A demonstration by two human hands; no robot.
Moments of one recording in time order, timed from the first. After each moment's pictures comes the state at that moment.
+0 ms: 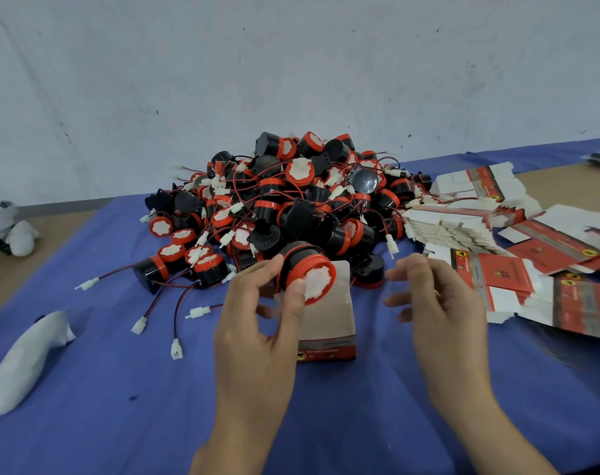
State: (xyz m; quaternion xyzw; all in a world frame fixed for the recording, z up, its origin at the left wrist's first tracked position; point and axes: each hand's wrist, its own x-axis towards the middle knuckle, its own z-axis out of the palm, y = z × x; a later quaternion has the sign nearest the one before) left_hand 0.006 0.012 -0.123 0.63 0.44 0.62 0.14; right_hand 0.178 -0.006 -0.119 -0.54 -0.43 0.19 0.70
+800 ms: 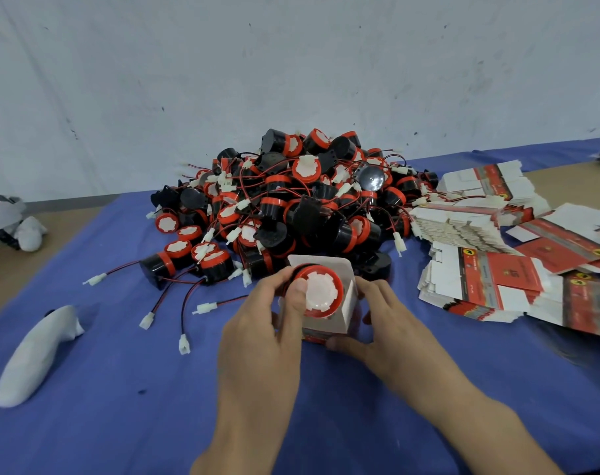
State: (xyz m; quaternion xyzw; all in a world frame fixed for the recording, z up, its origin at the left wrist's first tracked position) left_hand -0.002 0.010 -0.126 0.65 0.51 0.53 0.17; right_hand 0.178 0.016 -0.154 -0.59 -0.73 0.12 0.33
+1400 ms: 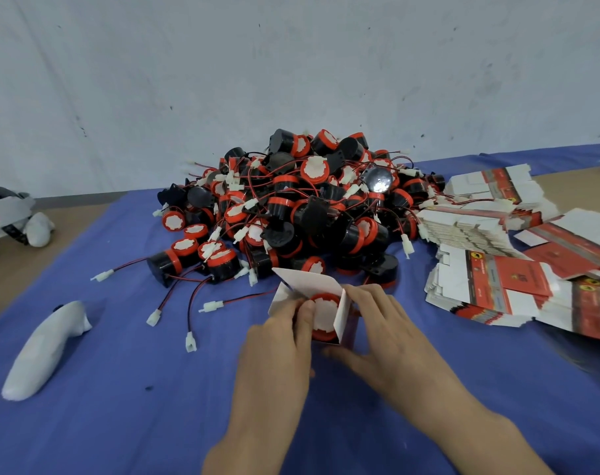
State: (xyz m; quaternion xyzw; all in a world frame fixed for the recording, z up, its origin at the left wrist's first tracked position) left_hand 0.001 0.014 -0.133 0.68 0.59 0.38 0.20; right_hand 0.164 0.012 -0.155 -0.56 -0.77 0.06 0.31
